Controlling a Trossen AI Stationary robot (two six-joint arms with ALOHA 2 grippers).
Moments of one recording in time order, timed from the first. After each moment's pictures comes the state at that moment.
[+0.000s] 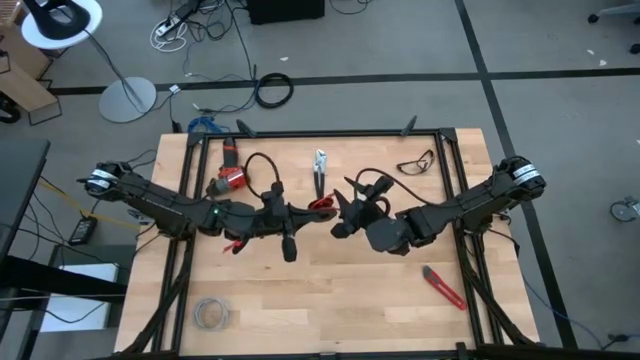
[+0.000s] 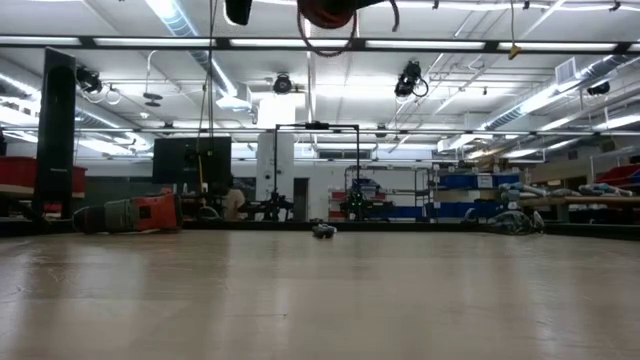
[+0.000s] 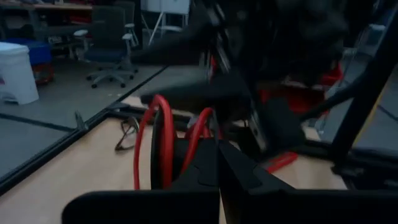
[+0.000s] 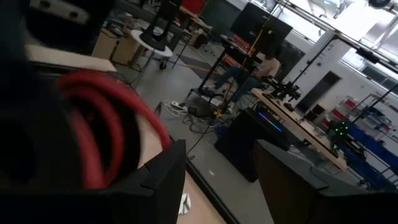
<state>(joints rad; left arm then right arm) -0.30 1.31 0.90 0.33 -0.51 -0.16 0.38 1.55 1.20 0.03 1.28 -0.22</state>
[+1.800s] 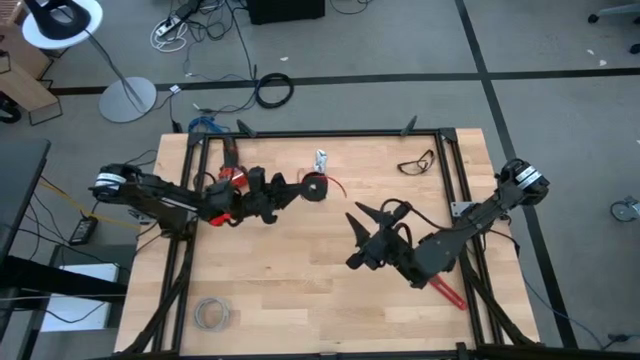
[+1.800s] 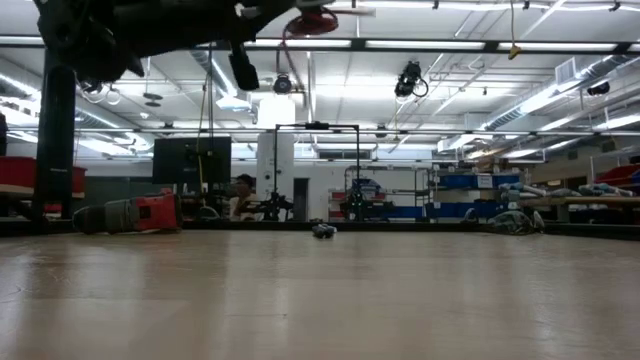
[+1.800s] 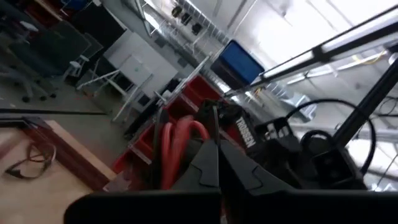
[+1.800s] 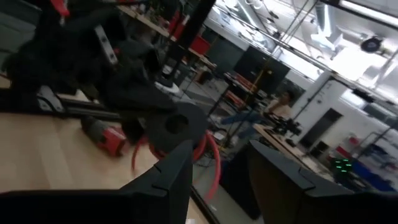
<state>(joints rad) -0.03 1.39 0.49 1.31 -0.21 -0.71 0.60 1.55 1.16 0.56 1.43 -0.71</state>
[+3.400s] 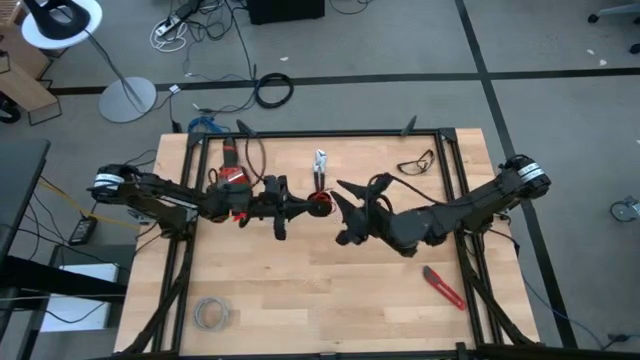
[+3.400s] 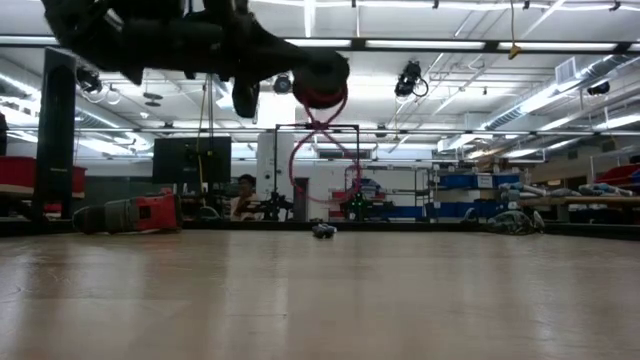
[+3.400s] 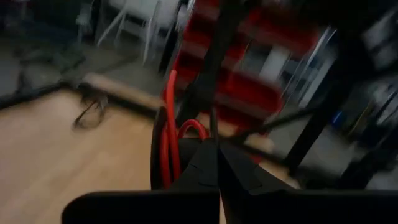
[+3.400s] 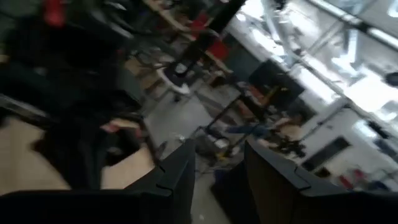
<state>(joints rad) 0.01 1.37 0.51 0.91 -0.02 -0.38 0.42 1.51 1.26 0.25 1.16 -0.70</state>
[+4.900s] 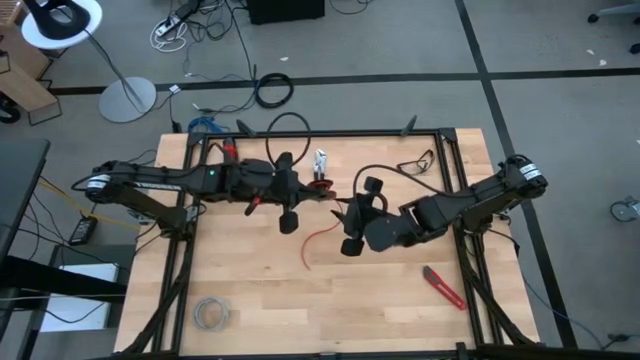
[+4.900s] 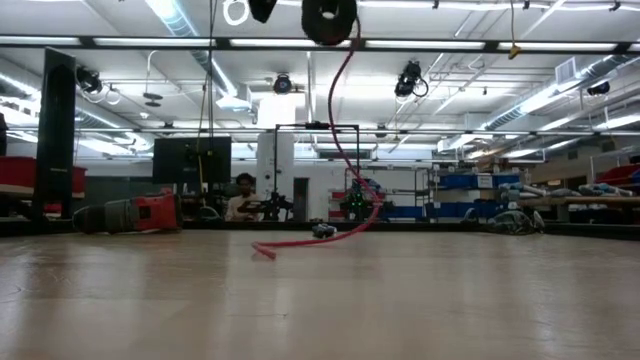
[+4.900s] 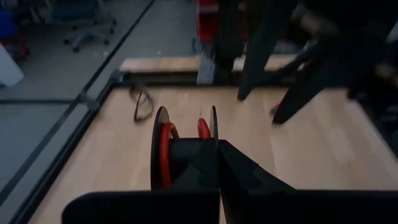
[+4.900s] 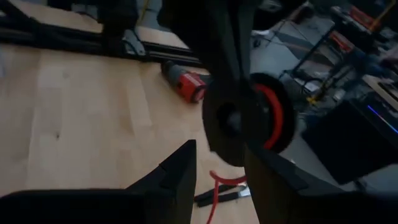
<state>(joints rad) -0.04 1.32 1.20 -0.25 -0.16 0.00 0.38 1.54 1.43 -0.52 0.85 0.06</state>
